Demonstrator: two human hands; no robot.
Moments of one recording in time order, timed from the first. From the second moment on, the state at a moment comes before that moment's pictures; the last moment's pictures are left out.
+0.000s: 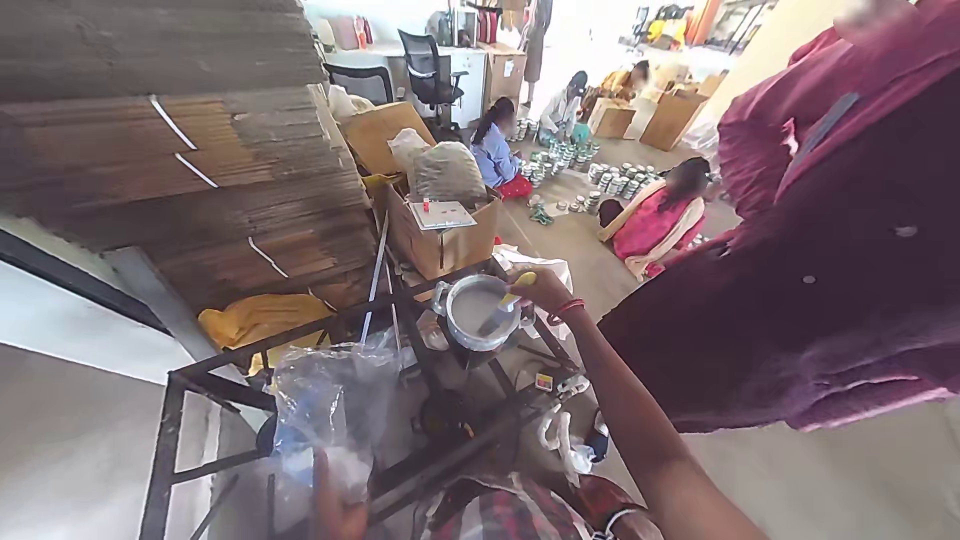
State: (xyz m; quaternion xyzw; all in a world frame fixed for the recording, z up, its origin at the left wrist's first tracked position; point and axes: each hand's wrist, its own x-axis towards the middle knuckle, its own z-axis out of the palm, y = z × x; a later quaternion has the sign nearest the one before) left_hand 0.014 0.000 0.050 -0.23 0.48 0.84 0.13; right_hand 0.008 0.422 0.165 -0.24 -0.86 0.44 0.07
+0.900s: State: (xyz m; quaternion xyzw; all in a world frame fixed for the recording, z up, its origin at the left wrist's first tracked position) left_hand 0.004 0.025 0.060 -0.20 0.49 0.84 0.14; right_hand 0.048 0.424 0.111 -0.34 -0.79 0.45 0.25
